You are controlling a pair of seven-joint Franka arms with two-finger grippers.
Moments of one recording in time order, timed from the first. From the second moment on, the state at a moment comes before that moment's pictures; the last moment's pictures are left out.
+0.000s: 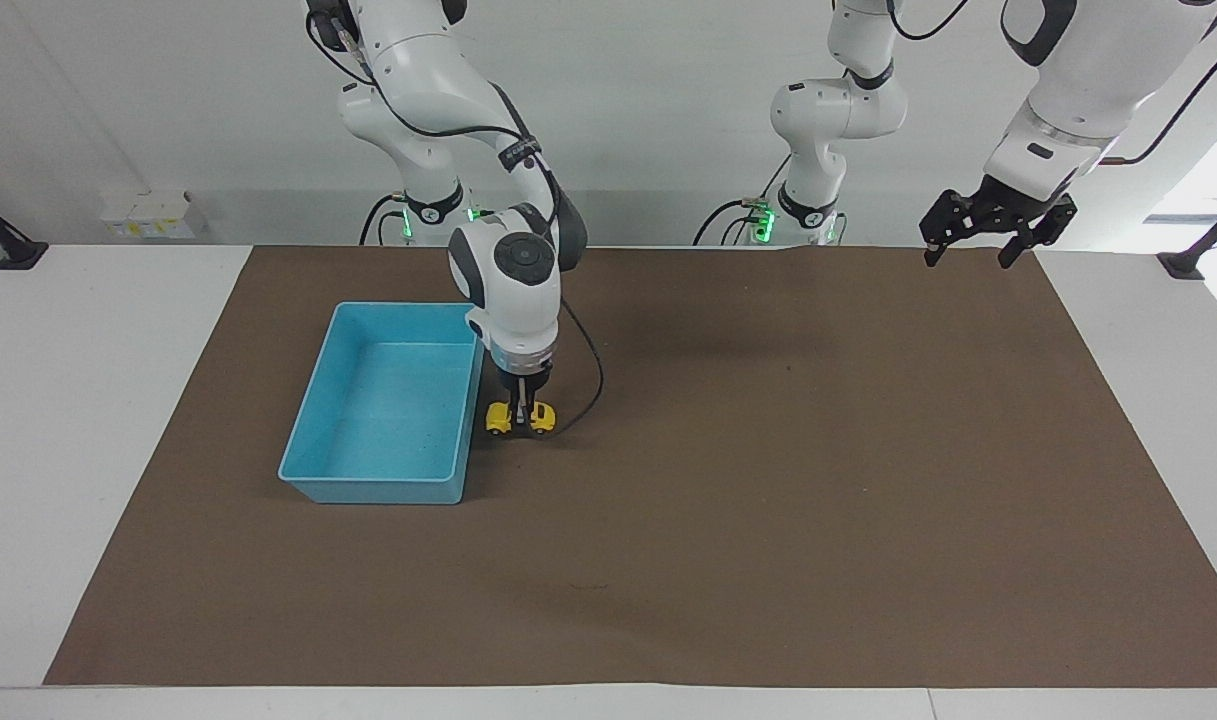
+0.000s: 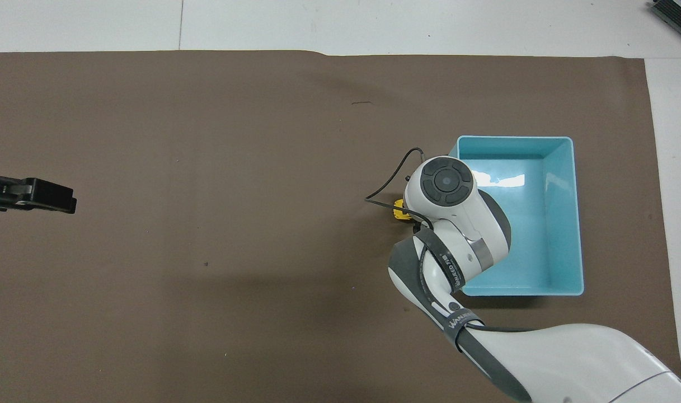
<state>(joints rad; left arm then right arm) -0.01 -0.07 -0.06 -1.64 0.00 1.54 0.02 0.29 0.33 0.13 -1.85 -0.20 2.17 2.09</state>
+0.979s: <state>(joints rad) -0.01 -0.07 -0.06 -1.64 0.00 1.54 0.02 0.23 0.15 0.13 -1.80 -0.16 2.03 1.32</state>
